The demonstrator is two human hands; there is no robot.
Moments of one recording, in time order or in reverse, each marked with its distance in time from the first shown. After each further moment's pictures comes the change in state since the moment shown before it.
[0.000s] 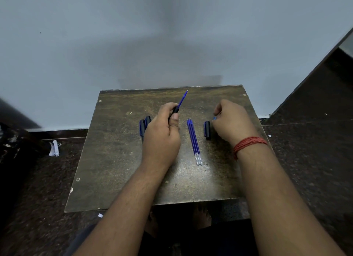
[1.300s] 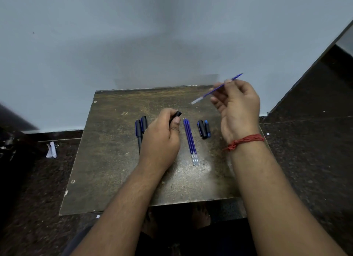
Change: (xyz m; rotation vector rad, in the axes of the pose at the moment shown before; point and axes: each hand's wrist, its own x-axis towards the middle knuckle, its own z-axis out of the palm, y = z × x) left_hand -0.003 0.001 0.000 0.094 -0.104 0.015; right_hand 0.003 -0.014 -0.004 1.561 0.293 0.066
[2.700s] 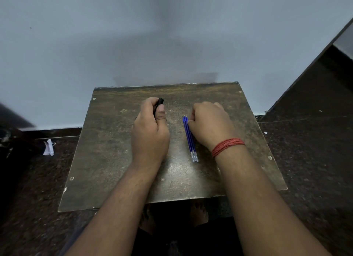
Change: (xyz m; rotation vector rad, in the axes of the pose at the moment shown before) left_hand 0.004 -0.003 -0.007 -0.025 0.253 -0.034; right_hand -0.026 0.023 0.005 -1.733 -0.456 -0.387
